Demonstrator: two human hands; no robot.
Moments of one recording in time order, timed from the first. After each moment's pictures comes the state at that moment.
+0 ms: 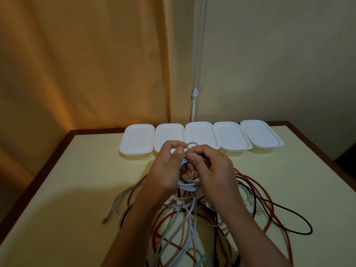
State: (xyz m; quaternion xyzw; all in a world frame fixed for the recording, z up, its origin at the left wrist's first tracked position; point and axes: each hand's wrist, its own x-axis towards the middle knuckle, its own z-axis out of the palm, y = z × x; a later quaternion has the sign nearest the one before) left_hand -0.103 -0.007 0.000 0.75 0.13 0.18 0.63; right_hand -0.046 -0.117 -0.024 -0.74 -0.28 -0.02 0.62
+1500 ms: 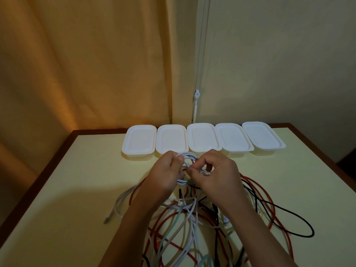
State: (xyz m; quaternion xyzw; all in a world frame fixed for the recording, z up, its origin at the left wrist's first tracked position) left_hand -0.100 0.010 -0.024 0.76 0.12 0.14 0.62; right_hand -0.041 -0.127 -0.024 -0.82 -0.28 -0.04 0.50
